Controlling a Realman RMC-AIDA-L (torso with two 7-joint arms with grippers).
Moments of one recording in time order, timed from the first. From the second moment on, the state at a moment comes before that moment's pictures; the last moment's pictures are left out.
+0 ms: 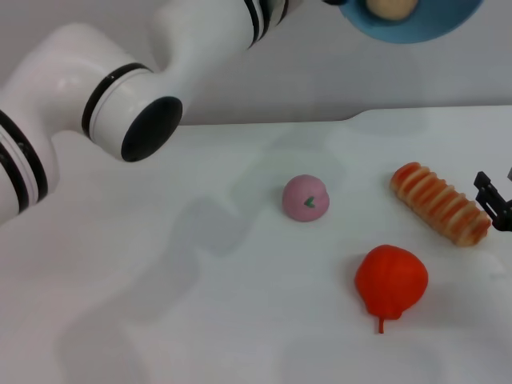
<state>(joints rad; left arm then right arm) -0.92 -2.08 -1.21 -0.84 2.75 0.26 0.59 0.34 2.08 -1.03 -0.14 -0.70 -1.06 0.49</state>
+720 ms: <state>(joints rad) -0.94 -2.08 -1.20 -0.85 2.72 0.13 0.61 0.34 2.08 -1.03 -0.11 -0.70 -1.09 0.49</state>
